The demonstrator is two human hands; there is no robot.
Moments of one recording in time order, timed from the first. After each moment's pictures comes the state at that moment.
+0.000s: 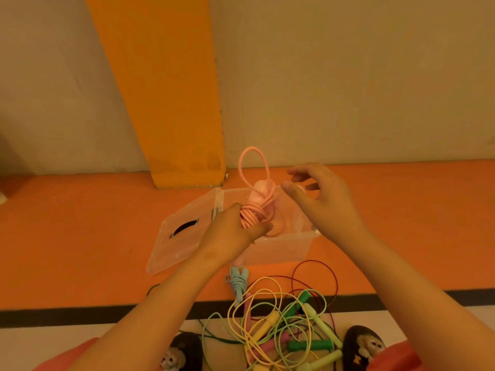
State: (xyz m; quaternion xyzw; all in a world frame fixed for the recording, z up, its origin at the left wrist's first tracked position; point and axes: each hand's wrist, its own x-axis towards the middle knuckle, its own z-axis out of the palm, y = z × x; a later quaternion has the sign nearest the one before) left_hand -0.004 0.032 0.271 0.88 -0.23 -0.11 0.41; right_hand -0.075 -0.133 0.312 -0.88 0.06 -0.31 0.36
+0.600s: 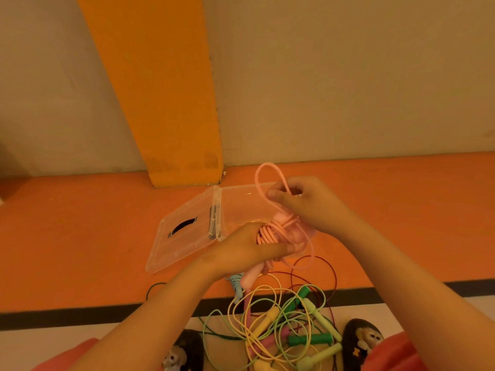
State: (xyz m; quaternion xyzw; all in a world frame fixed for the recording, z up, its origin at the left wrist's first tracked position) left_hand -0.033 0.029 0.281 0.75 -0.33 -0.34 0.47; right_hand -0.070 -0.129 0.317 -0.90 0.06 -0.12 0.41
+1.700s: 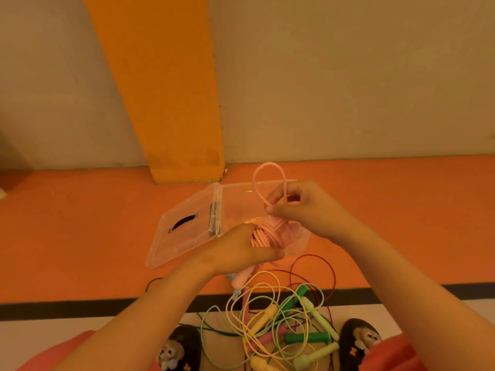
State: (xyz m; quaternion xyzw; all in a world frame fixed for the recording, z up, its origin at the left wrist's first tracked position) left_hand -0.028 0.034 0.276 0.81 -0.32 -0.31 0.39; right_hand -0.077 -0.127 0.313 -0.86 0.02 -0.08 0.50
